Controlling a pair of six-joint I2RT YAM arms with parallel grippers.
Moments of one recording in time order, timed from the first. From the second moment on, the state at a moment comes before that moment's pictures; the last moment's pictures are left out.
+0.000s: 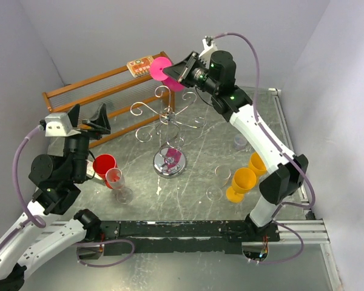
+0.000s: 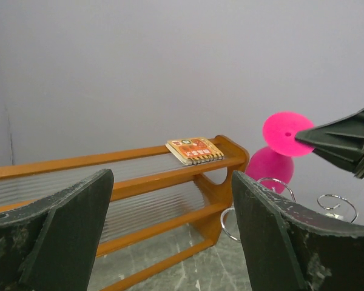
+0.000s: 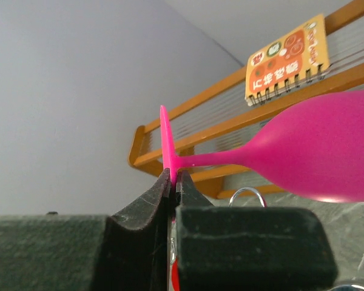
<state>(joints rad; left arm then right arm) -0.68 0.61 0.82 0.29 -0.59 0.07 0.54 1.68 1.80 -0.12 -0.26 0.84</state>
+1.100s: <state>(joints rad) -0.68 0.63 0.82 0.29 -0.58 0.05 0.64 1.83 1.97 -0.28 -0.40 0.86</state>
